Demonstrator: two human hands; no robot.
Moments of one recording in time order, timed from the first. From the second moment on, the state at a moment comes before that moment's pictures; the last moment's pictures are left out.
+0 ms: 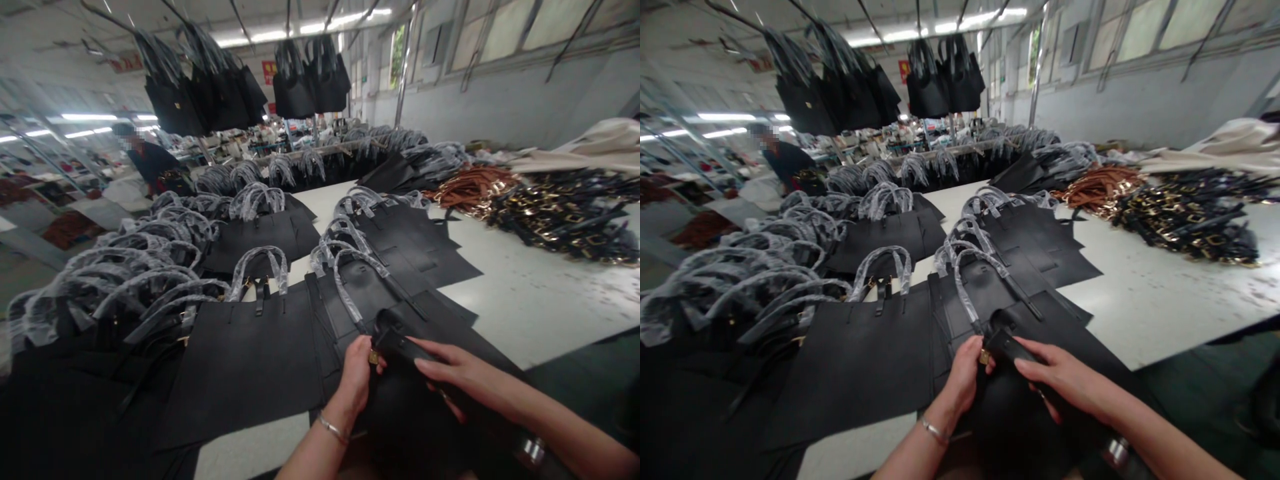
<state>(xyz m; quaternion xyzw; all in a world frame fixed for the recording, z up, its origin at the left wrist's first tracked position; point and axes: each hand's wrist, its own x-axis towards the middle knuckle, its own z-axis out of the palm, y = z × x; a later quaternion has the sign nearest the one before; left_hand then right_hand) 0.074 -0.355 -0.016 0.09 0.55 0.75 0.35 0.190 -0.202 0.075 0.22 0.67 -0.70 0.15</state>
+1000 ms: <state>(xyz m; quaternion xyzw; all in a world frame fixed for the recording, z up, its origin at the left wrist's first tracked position) 0.076 -0.350 -0.003 0.07 0.57 0.74 0.34 0.197 -0.193 0.059 0.28 0.71 -0.65 0.03</state>
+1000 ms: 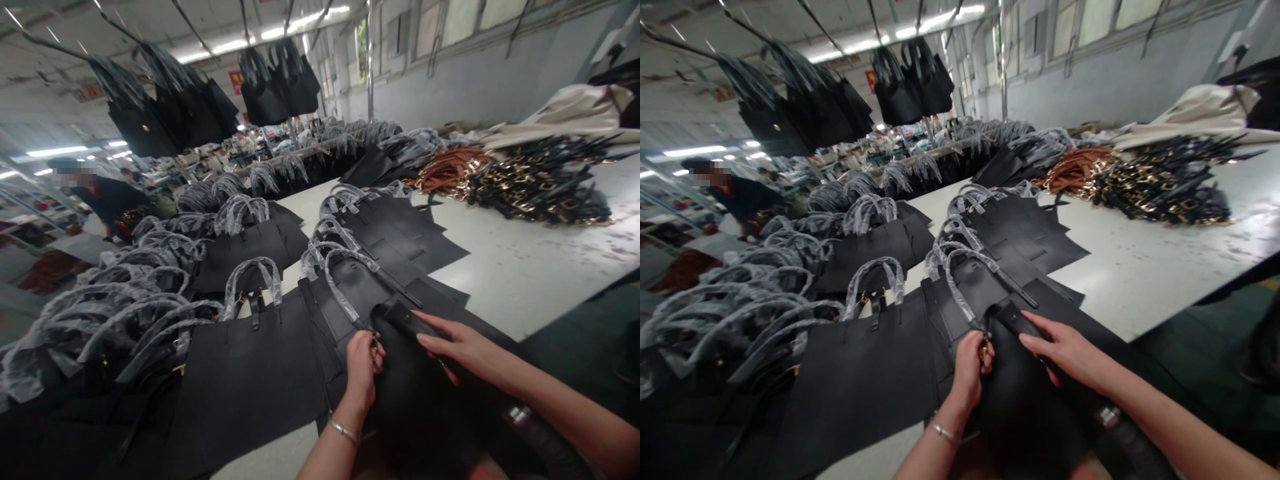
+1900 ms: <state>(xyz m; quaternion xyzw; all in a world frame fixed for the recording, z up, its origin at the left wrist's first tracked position) 0.077 -0.353 -0.006 0.08 0.55 0.76 0.34 0.195 -0.209 0.064 0.20 0.68 -0.70 0.11</state>
